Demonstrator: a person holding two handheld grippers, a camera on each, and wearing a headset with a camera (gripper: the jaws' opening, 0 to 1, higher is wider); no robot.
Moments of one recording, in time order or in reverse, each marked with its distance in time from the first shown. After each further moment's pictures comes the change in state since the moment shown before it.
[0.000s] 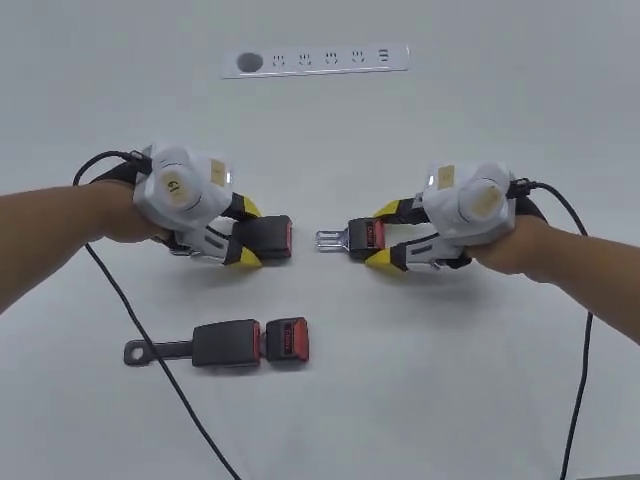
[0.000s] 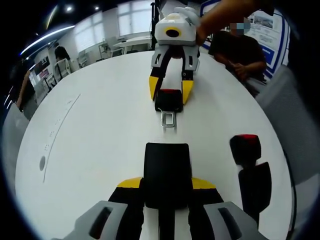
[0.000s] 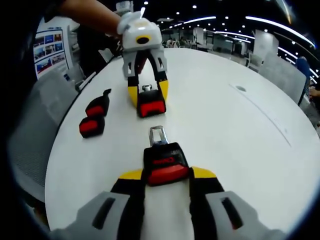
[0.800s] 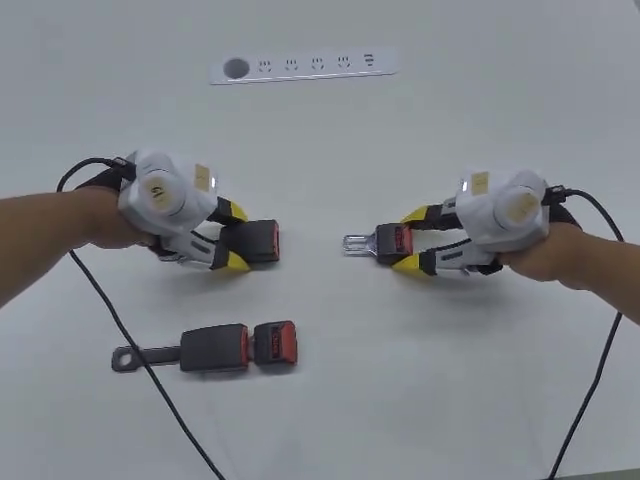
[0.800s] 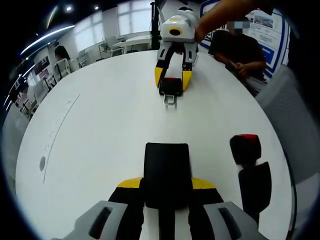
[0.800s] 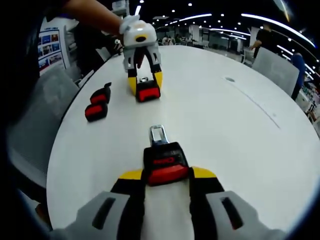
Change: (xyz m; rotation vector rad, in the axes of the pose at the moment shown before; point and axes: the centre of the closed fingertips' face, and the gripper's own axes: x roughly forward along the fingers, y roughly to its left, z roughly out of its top) left arm 0.001 0.000 0.003 0.004 0.005 -0.001; right arm -0.039 -0.015 -0.031 0.032 0.025 -0.025
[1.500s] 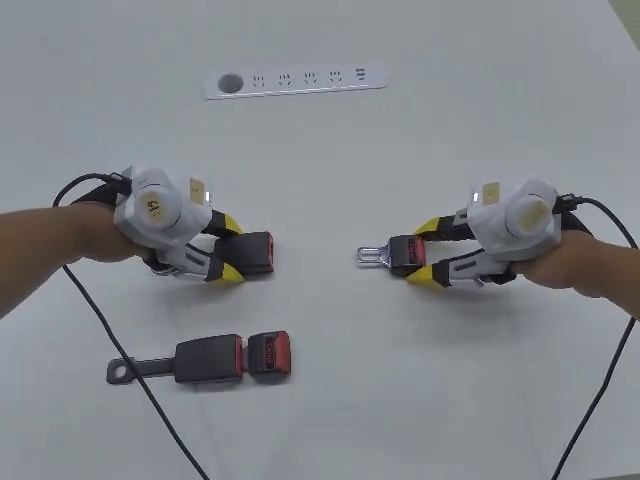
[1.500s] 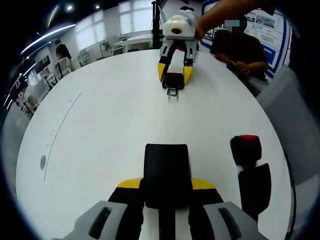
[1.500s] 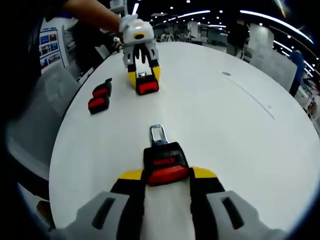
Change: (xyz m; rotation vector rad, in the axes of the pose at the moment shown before) left arm 0.000 0.001 0.000 -0.013 0.019 0.008; right arm -0.006 -0.003 -0.017 -0.003 0.044 -0.005
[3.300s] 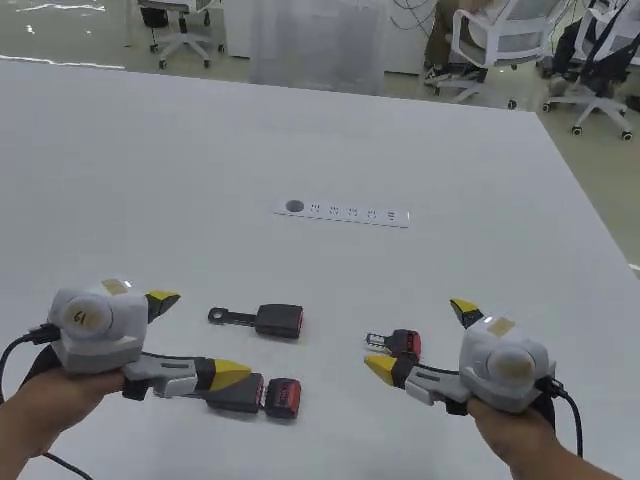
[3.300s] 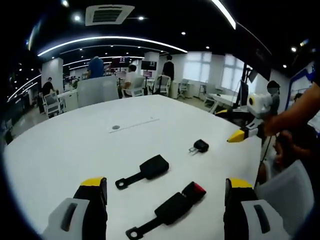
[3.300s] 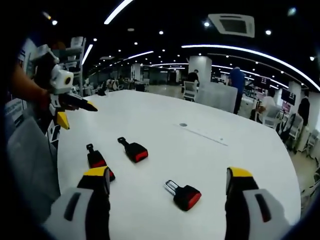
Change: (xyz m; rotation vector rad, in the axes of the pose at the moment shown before) left arm -0.150 -0.116 0.025 -0.655 -0.472 0.602; right arm -0.085 0.057 0.089 0.238 -0.409 -0.500
